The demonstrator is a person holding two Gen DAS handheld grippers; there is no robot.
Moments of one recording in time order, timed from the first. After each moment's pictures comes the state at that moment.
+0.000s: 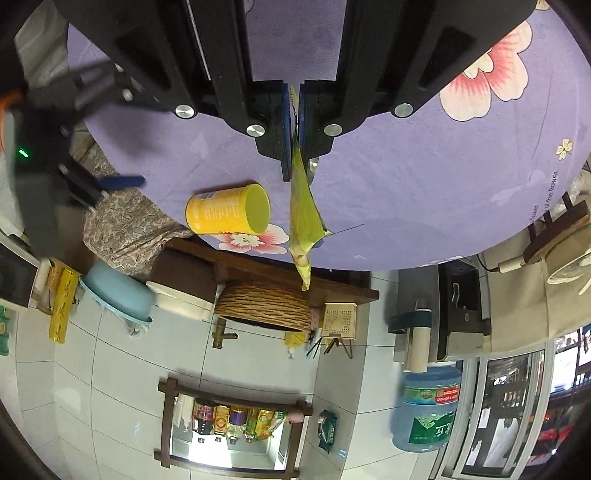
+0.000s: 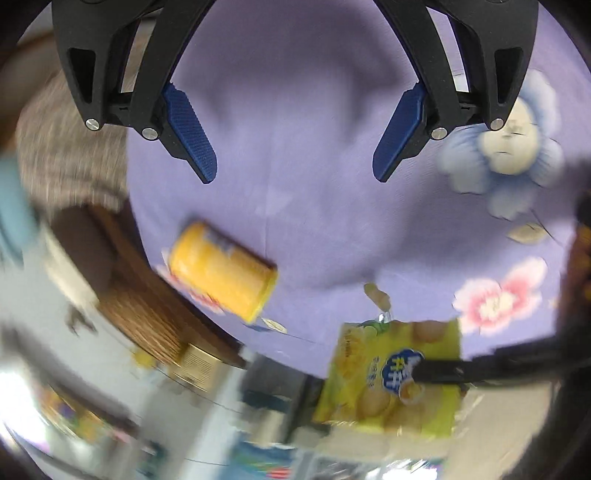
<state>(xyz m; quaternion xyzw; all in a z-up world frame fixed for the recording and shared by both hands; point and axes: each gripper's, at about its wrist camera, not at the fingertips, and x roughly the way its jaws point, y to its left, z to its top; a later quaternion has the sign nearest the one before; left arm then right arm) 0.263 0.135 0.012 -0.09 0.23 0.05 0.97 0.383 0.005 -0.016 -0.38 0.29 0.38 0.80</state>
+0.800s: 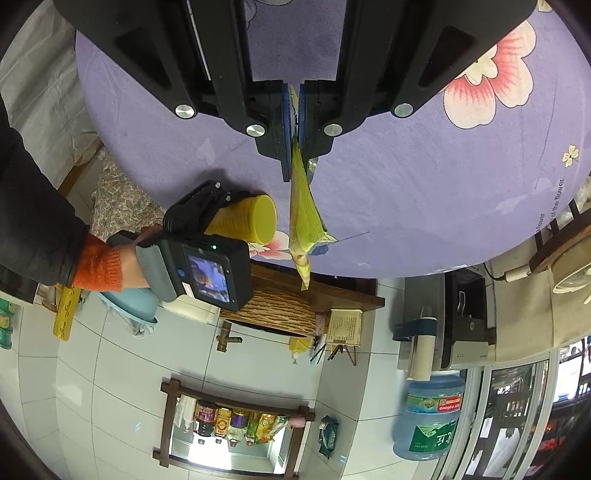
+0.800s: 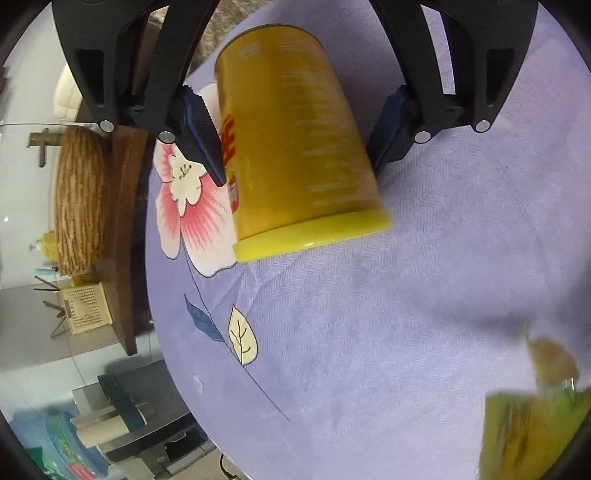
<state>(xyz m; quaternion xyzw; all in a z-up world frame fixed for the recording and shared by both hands) 0.260 0.141 0.005 -0.10 0.24 0.03 0.96 0.522 0.104 -0.052 -0.61 0.30 0.43 0.59</state>
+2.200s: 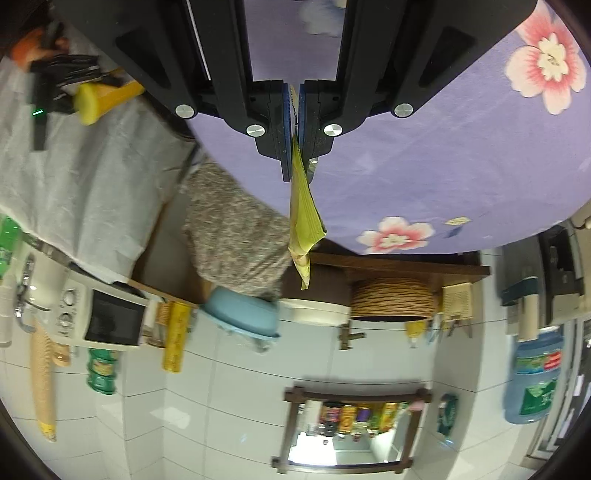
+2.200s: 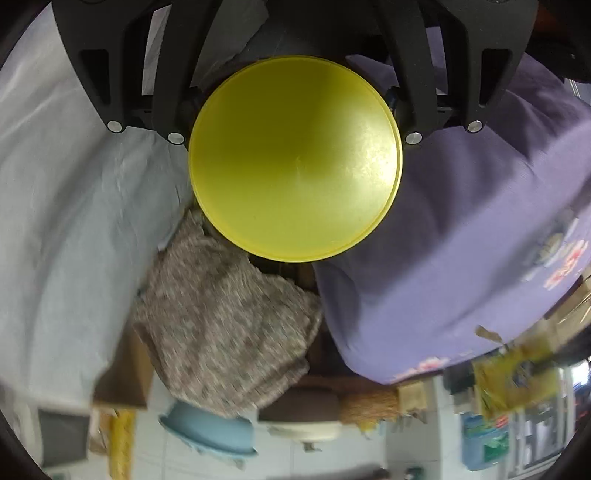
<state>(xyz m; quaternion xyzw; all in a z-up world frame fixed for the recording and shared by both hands) 0.224 0.006 0.022 -0.04 0.22 -0.16 0.96 0.207 -0.309 -0.093 -0.03 0.40 0.06 0.92</state>
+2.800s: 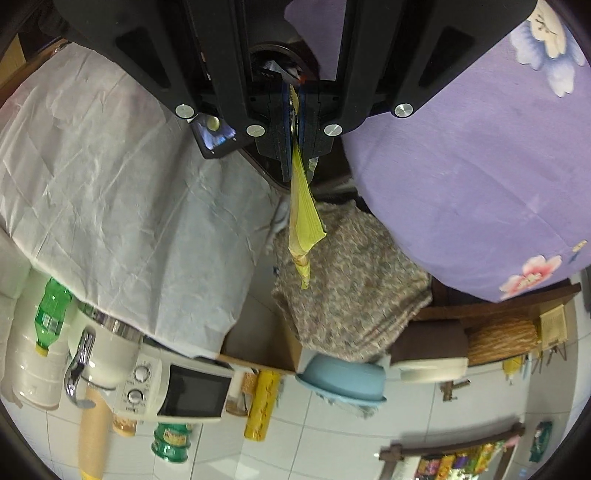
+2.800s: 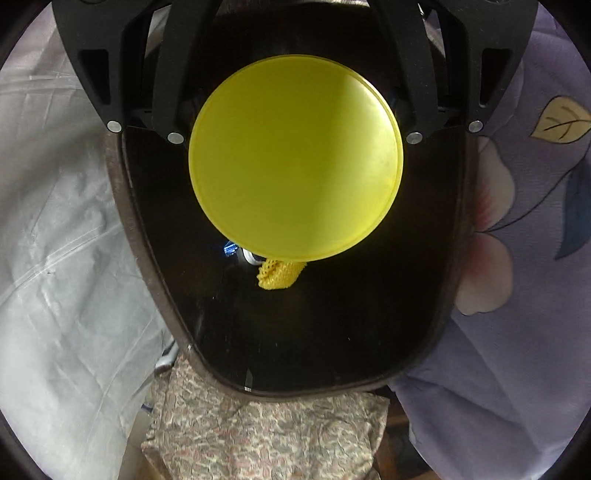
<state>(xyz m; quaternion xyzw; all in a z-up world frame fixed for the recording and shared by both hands) 0.225 -0.152 -0.023 -0.01 0.32 -0.30 0.90 0.295 -0.324 -0.245 0.01 0.55 -0.02 0.84</state>
